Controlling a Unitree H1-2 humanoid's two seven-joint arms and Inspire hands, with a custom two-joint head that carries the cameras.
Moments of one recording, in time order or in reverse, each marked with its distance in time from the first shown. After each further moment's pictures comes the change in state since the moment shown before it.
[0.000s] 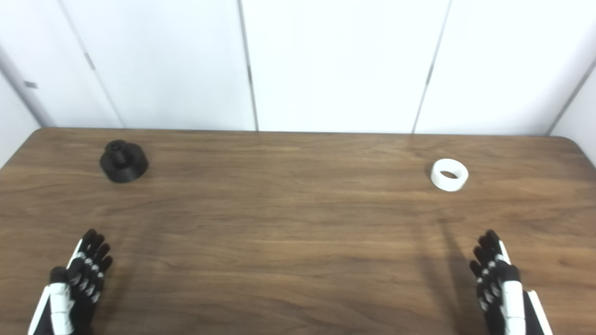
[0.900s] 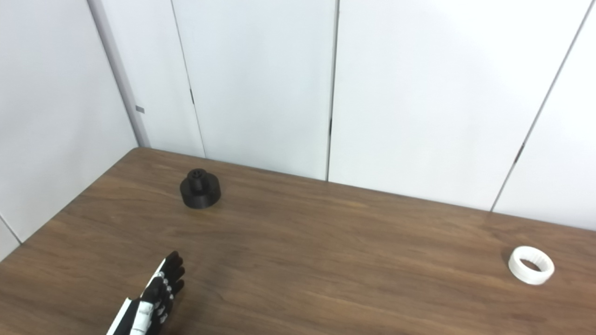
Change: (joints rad) left arm 0.022 -0.035 -0.081 -0.020 0.065 -0.042 0.052; right arm 0.003 -0.025 -0.028 0.067 0.019 -0.034 0.037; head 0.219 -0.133
